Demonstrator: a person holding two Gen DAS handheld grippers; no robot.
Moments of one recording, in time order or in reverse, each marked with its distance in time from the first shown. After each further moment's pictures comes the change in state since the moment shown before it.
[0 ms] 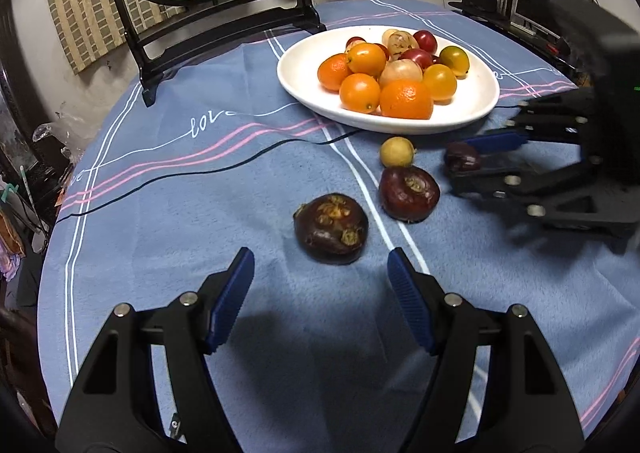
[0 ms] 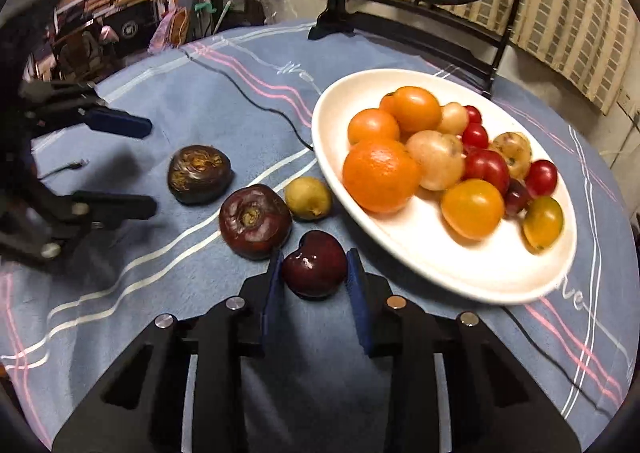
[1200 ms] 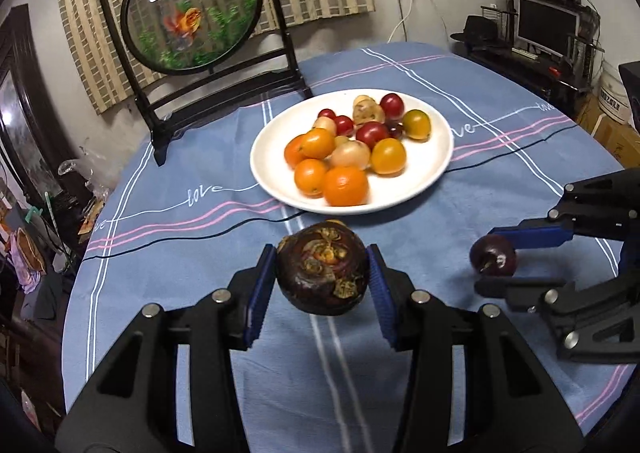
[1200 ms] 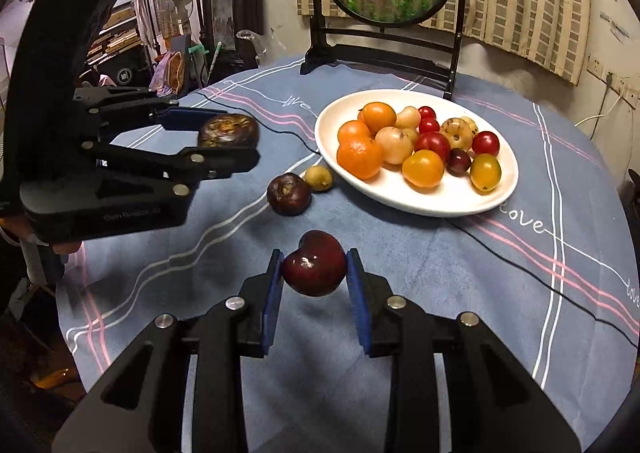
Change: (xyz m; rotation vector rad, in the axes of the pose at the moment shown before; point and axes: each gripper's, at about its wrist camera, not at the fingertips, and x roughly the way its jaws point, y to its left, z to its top) left arm -0.051 -0.078 0.034 0.015 -0.137 0.095; right arm -0.085 0.011 -0.043 0.111 -0.094 0.017
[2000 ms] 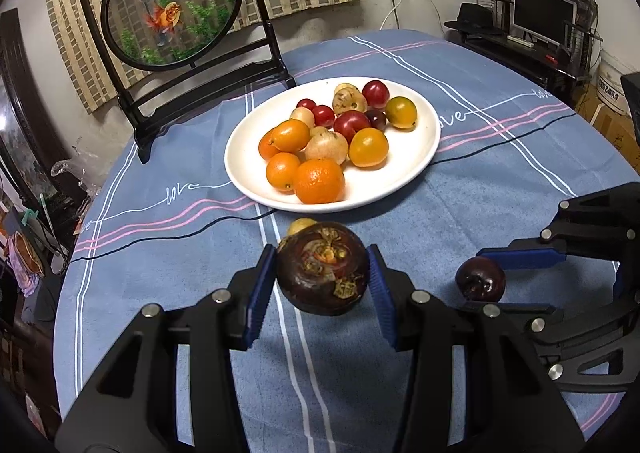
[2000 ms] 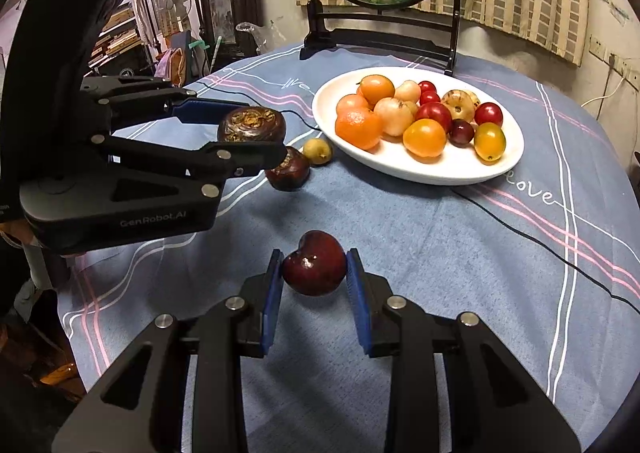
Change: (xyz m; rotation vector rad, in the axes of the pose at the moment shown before) left arm 0.021 -0.016 0.004 0.013 0.035 -0.012; right arm 0.008 -0.008 -0.015 0.039 0.028 0.035
